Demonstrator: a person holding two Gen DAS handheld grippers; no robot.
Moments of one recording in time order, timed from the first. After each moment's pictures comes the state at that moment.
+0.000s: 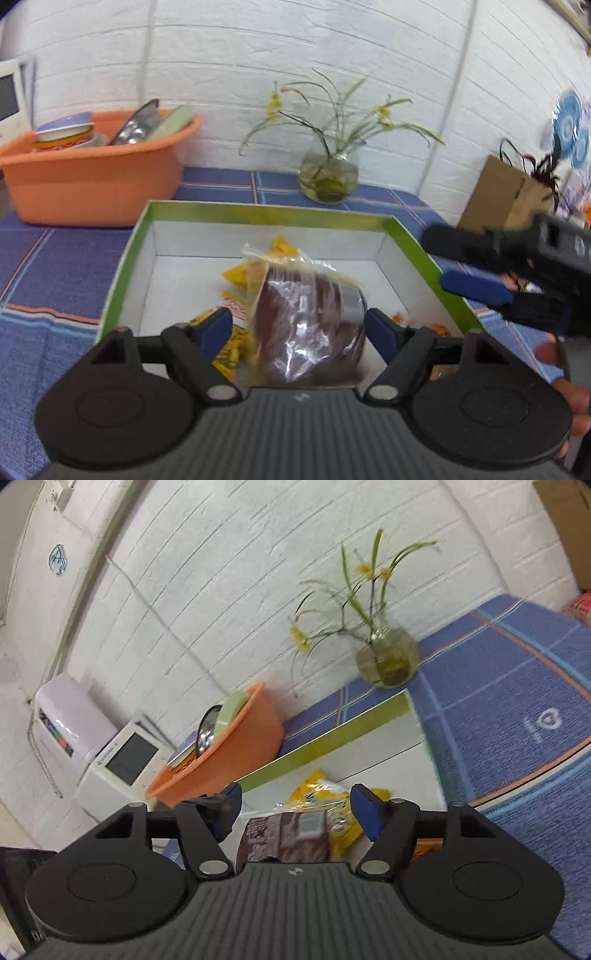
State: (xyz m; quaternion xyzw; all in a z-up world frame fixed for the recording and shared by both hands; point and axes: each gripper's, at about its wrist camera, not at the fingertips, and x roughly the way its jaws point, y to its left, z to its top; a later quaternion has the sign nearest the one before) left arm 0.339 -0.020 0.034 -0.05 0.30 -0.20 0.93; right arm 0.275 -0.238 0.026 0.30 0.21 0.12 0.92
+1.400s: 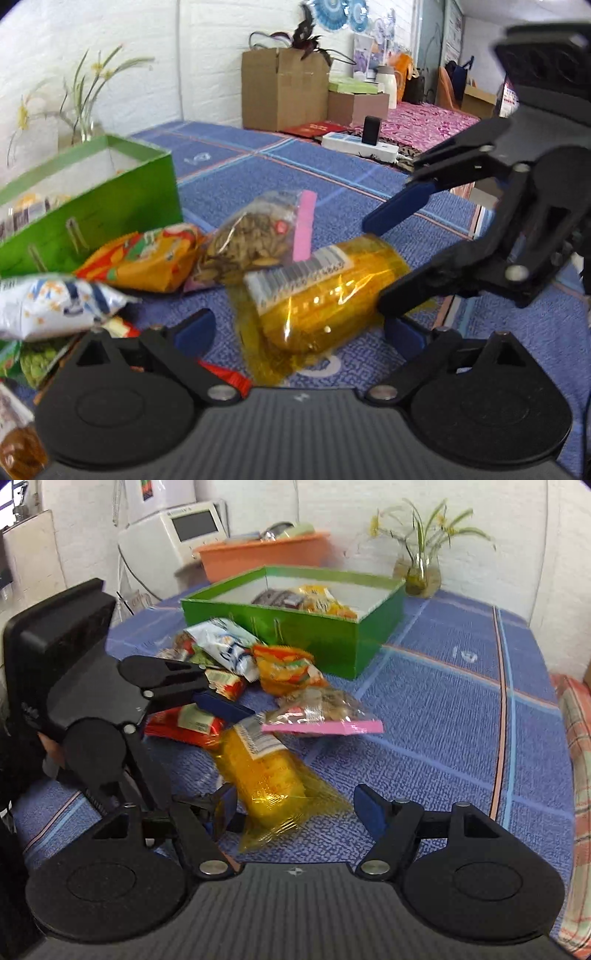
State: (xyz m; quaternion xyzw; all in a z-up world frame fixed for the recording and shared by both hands) left arm 0.176 -0.118 -0.035 0.16 0.29 -0.48 0.82; right arm 0.126 -0.284 -0.016 -0.04 0.37 0.23 0.90
